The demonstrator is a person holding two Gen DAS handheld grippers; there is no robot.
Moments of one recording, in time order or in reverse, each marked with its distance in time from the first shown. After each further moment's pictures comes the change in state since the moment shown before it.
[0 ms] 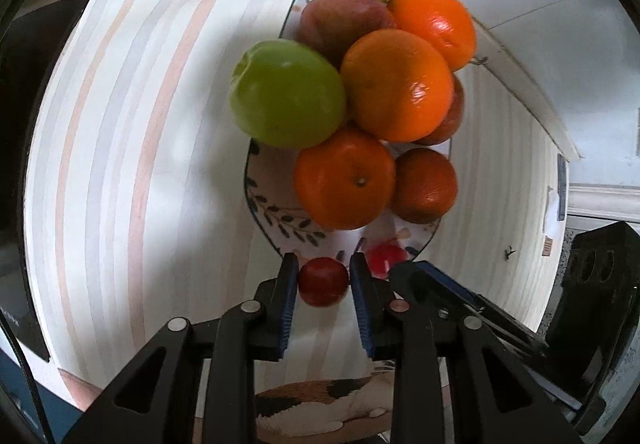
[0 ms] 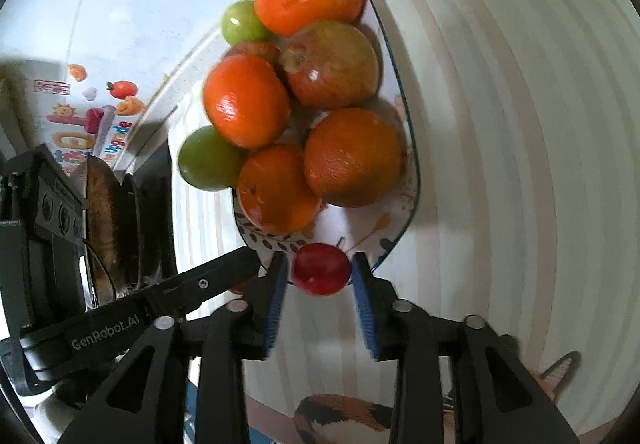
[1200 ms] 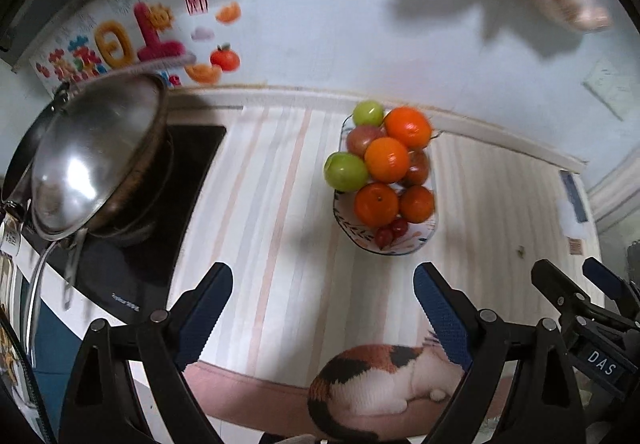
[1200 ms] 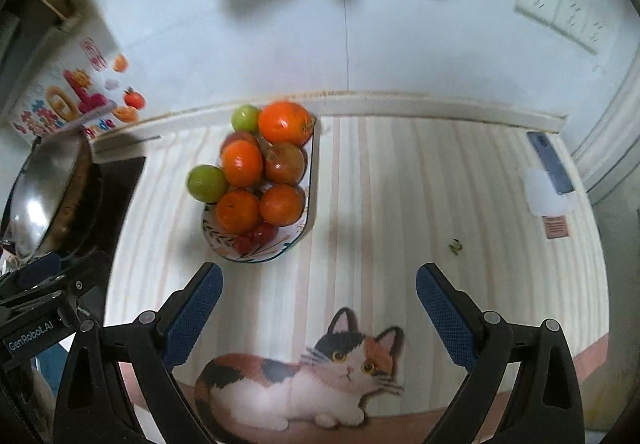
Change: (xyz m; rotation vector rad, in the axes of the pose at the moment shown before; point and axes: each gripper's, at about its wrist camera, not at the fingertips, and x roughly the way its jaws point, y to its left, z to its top) left arm -0.158 -0.032 -0.151 0.139 -0.532 0.265; right arm -0.183 0.072 -0.127 -0.289 -0.452 -0.430
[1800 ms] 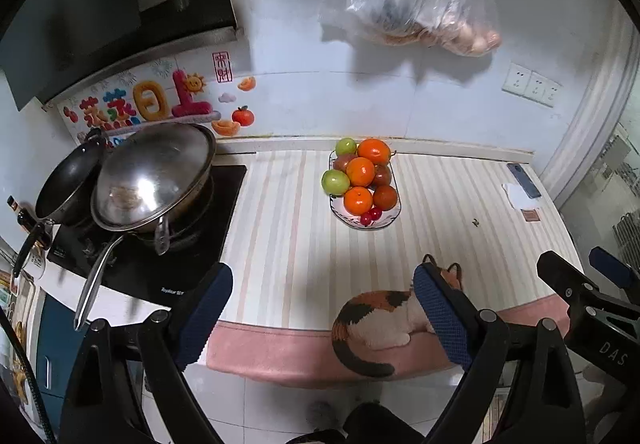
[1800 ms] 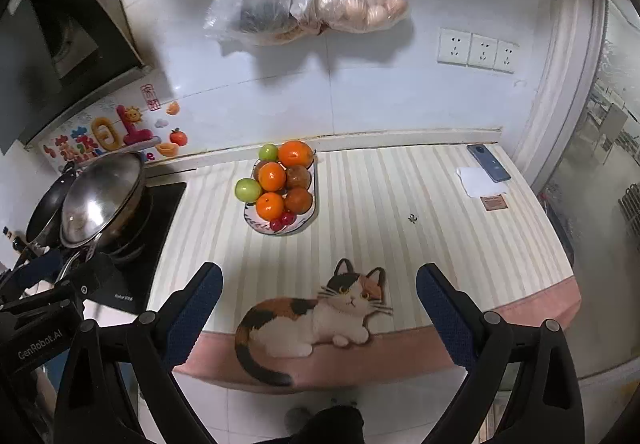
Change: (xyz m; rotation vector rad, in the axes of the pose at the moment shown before) left arm -0.164 0.022 -0.106 0.114 -0.216 -0.043; right arm -0.201 0.030 -0.131 0.052 -0.215 -0.039
